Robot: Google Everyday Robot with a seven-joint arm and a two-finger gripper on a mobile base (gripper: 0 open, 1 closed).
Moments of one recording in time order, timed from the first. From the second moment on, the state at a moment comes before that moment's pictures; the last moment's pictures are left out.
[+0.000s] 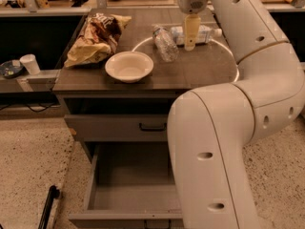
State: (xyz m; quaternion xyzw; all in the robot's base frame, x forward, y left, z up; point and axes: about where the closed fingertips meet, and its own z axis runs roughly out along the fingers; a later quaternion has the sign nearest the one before) arm 0.784 -0.116 0.918 -0.74 0.64 -0.11 0.17
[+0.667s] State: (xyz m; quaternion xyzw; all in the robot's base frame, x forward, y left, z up) arm 0.799 -0.126 0.871 -0.71 0.67 -0.05 0.21
